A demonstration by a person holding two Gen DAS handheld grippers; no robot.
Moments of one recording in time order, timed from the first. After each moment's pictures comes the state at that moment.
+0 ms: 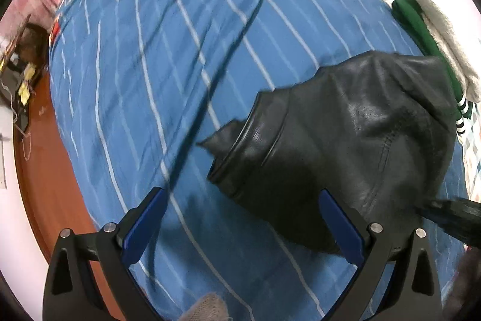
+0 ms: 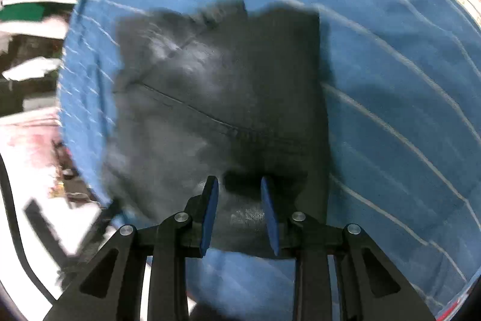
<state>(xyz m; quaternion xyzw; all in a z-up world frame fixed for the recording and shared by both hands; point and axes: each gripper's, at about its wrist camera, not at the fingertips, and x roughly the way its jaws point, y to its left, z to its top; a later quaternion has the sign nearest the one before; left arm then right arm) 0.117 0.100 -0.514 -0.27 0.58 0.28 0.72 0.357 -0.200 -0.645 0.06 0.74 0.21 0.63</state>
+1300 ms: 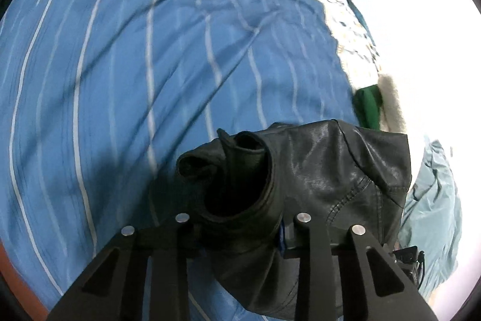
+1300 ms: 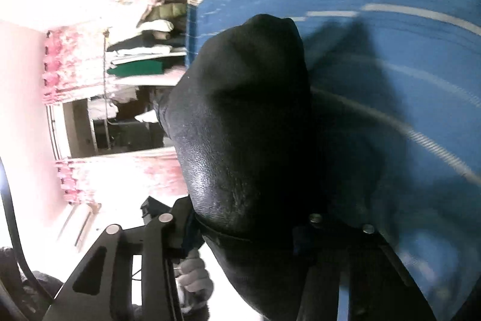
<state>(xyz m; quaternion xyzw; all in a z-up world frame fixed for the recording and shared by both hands) 0.141 0.187 -0.524 -0.48 0.42 0.18 0.75 0.367 -0.241 -0.706 0.41 0.61 0.41 0.54</state>
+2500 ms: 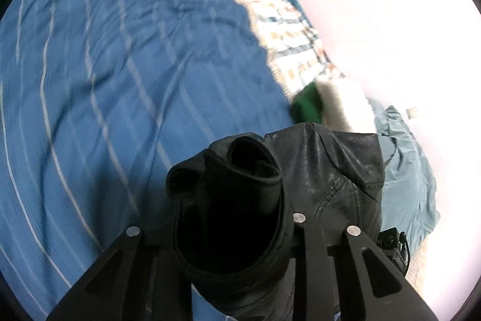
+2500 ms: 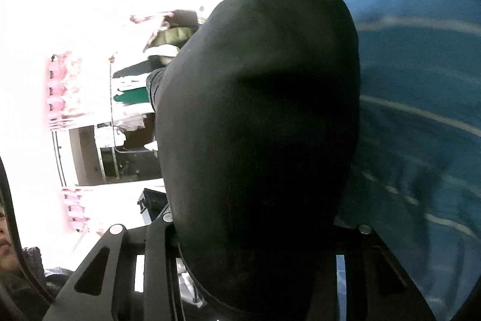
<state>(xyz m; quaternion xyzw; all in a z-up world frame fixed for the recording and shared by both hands) 0.236 0.262 -0.463 -0.43 0.42 0.02 0.80 0.353 -0.219 -0.647 0.46 0.57 0.38 0.56</state>
